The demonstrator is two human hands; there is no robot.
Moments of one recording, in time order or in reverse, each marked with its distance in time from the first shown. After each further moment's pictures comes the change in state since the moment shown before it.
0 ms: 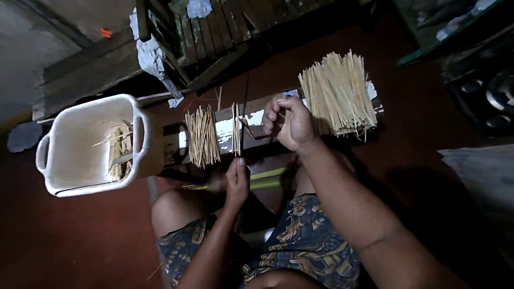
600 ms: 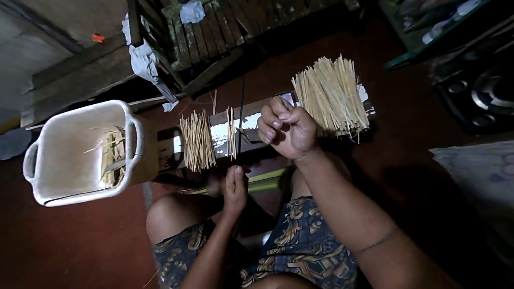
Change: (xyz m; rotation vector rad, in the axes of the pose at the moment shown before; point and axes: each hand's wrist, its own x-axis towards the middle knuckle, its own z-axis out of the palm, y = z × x) left_hand -0.011 0.000 0.003 0.005 -0.017 0.006; right_hand -0.020 -0.010 0.012 0.345 -0.235 -0.103
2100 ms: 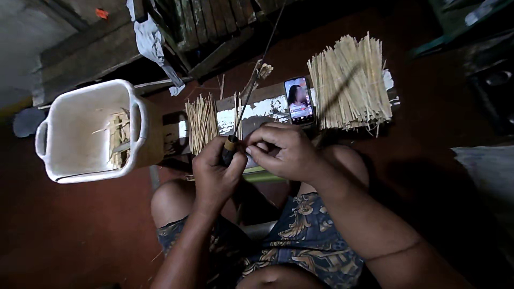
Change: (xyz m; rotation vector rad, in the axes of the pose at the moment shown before) left_hand 0.035 0.127 -0.039 0.372 0.040 0.203; right_hand -0.030 0.010 0.037 -1.353 -0.142 -0.140
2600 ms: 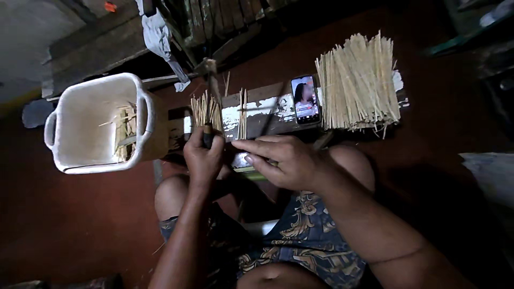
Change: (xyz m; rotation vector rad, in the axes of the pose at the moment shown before) left_hand 0.010 -0.055 -0.016 0.110 0.138 -0.163; right_hand -0.007 -0.012 0.005 -0.033 -0.213 -0.021
